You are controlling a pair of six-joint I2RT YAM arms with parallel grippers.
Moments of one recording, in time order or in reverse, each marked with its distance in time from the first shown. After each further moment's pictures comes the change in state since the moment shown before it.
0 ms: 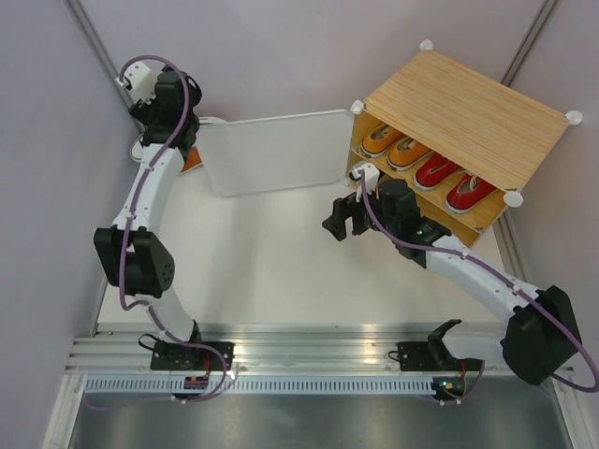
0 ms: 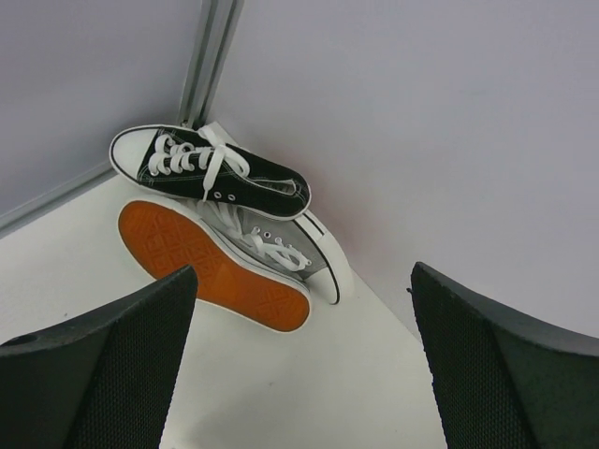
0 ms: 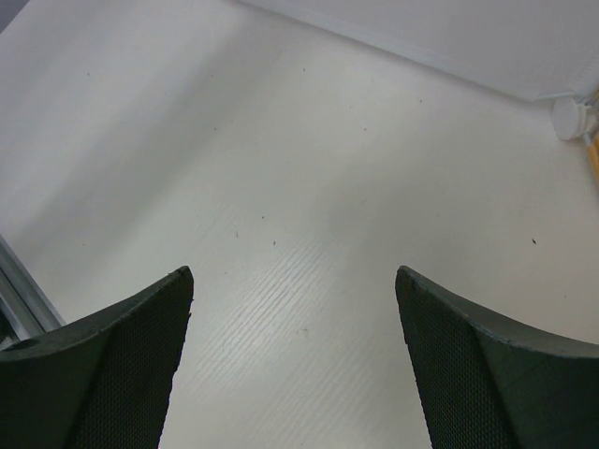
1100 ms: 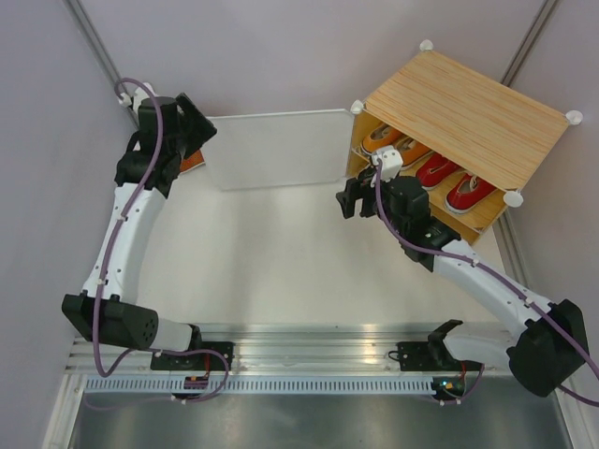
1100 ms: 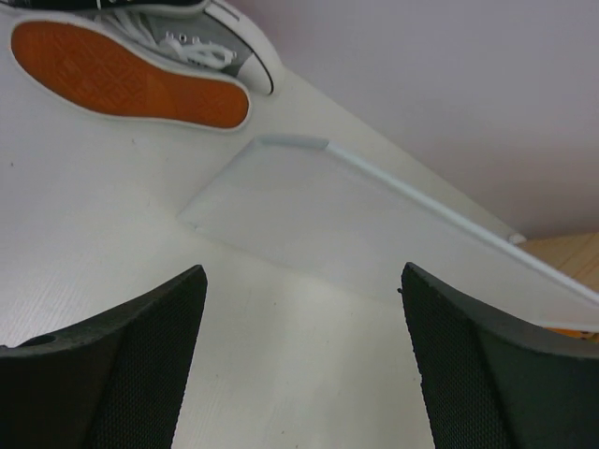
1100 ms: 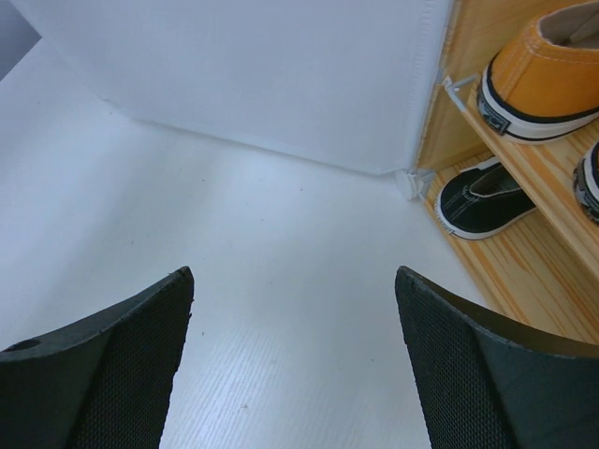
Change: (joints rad) left arm -0.063 -0.377 -0.262 -0.288 0.447 -0.012; right arm 0.000 -0.054 0.018 0.095 0.336 0.009
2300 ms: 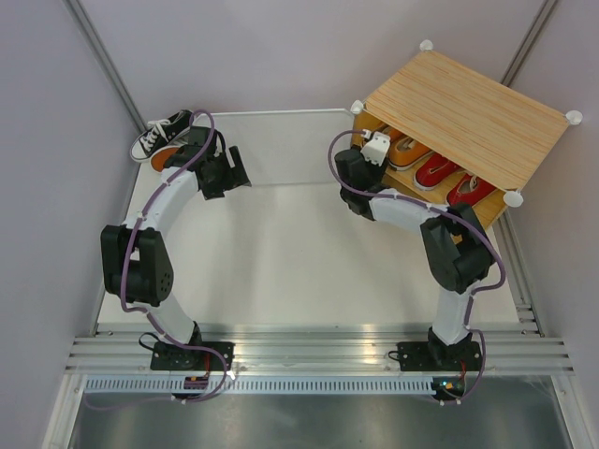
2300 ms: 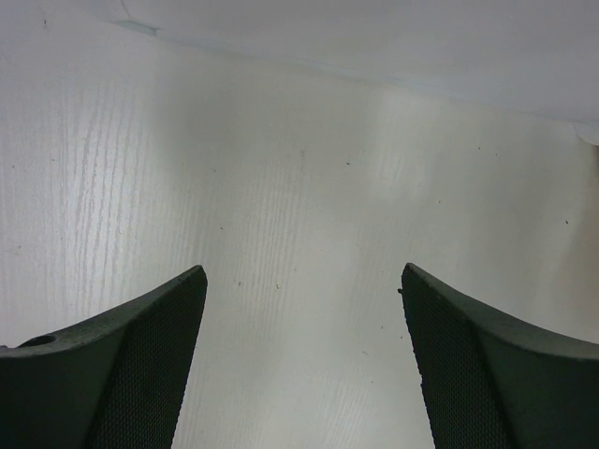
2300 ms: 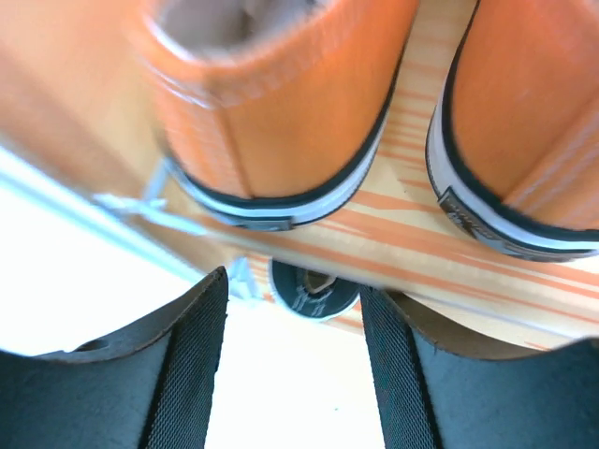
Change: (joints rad) left arm 0.000 0.301 -0.149 -0.007 0.307 0.197; right arm -0.032 0.740 0.394 0.095 0.782 0.348
